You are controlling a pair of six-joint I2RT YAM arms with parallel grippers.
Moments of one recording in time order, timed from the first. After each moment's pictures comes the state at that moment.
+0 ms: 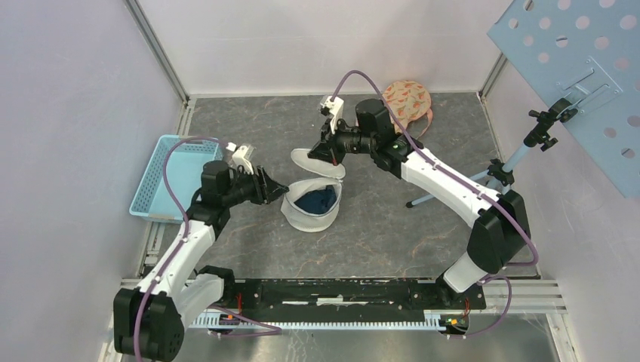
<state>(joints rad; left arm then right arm) -0.16 0.97 0.53 -0.04 0.61 -0.37 0.66 1.60 1.37 -0.17 -0.57 -0.02</state>
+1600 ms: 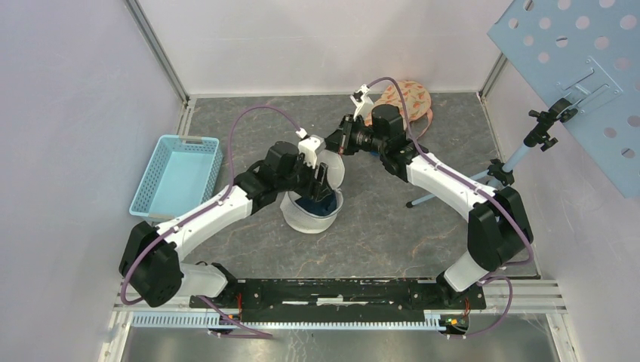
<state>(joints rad) -0.67 1.32 0.94 -0.22 0.23 -0.19 0.55 1.60 1.19 0.14 -0.48 0.65</state>
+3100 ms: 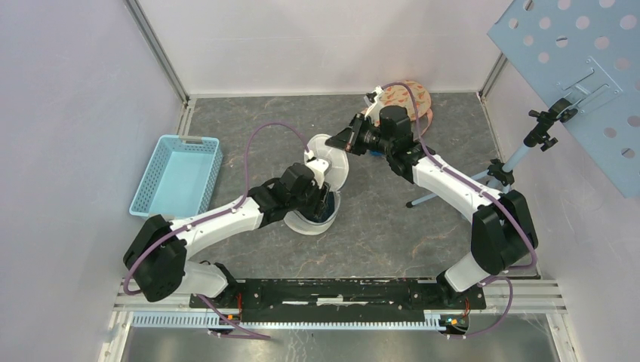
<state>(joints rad) -0.82 1.35 0.83 -0.22 -0.03 -0.24 0.51 1.56 1.15 0.13 -0.44 0.85</state>
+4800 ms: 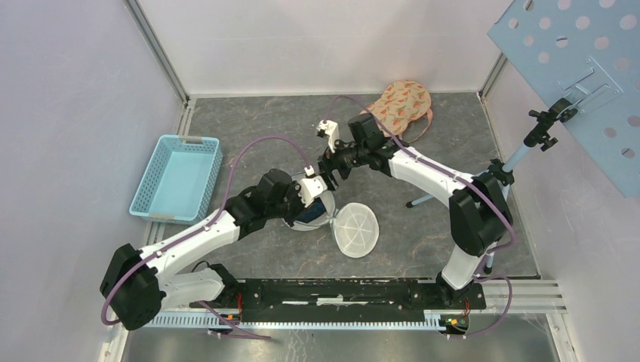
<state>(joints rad) -0.75 1.12 0.70 -0.28 0.16 0.28 0.59 1.72 1.29 -0.28 -0.69 -0.14</state>
